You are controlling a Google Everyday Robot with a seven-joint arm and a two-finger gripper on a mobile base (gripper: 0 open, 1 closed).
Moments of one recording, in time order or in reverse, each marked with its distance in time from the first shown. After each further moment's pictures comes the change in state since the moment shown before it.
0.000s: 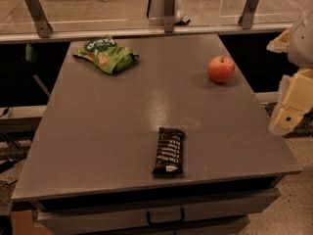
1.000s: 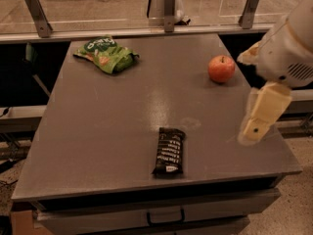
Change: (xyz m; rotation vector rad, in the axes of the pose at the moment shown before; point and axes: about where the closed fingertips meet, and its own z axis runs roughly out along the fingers) arm -0.039 0.019 0.026 -0.048 -0.109 -0.035
